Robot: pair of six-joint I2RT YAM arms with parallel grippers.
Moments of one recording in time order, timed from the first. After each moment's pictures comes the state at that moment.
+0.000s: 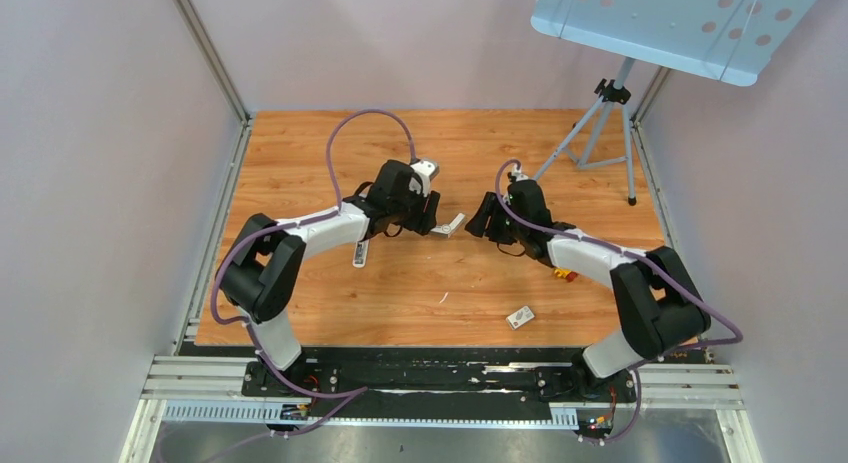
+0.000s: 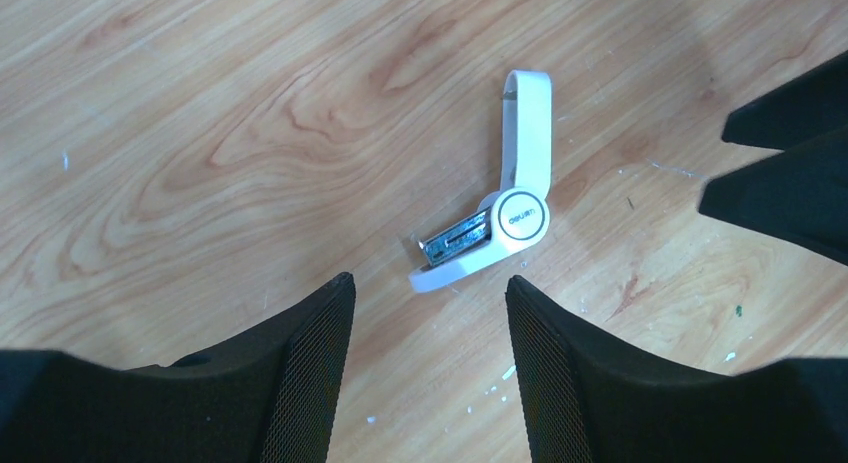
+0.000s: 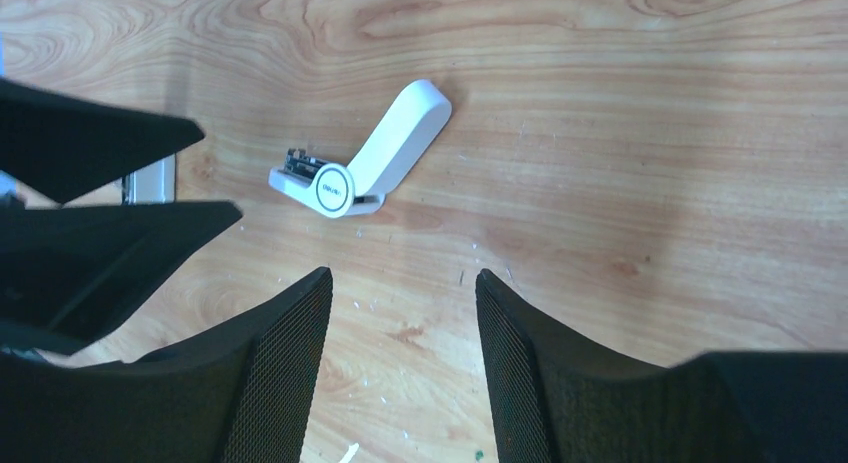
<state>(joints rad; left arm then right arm) -0.59 1.74 1.06 -0.02 0.12 -0.11 0.45 1.53 0.76 0.12 -0.14 0.64</state>
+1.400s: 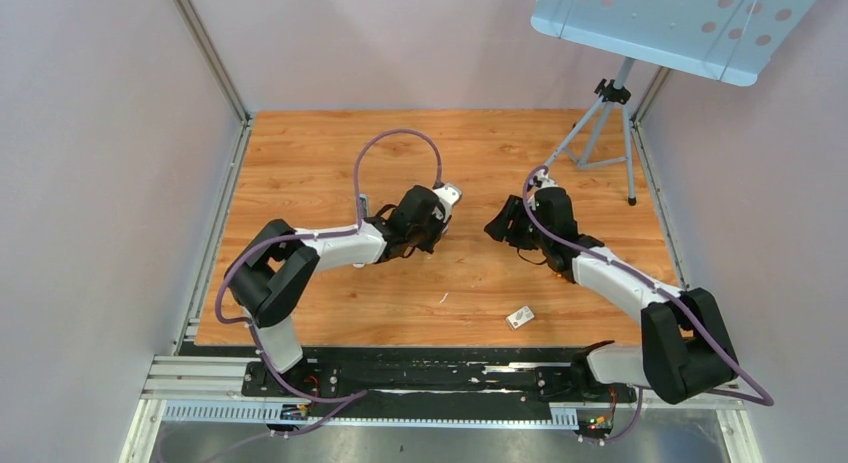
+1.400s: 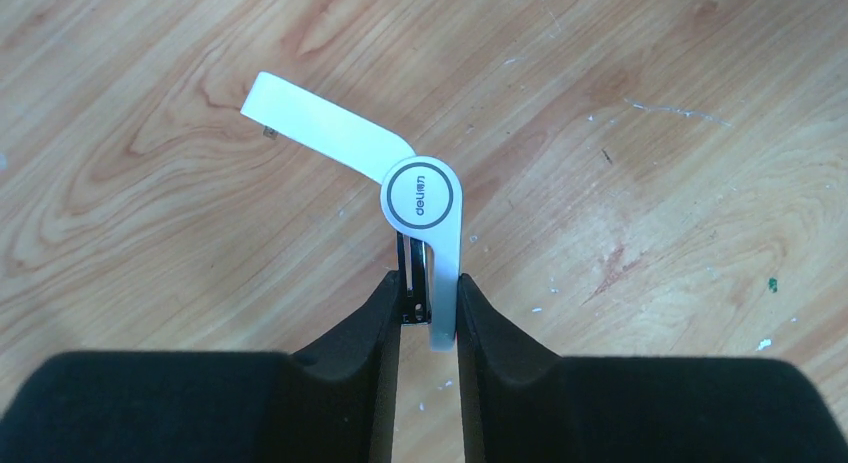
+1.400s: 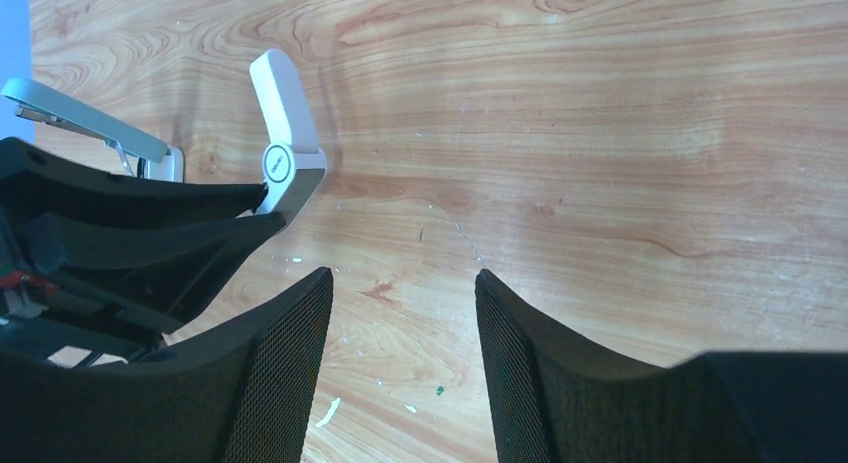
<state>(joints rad) -0.74 1.77 0.99 0.07 -0.01 -0.02 0.36 1.29 0.63 0.06 -0.16 0.60</state>
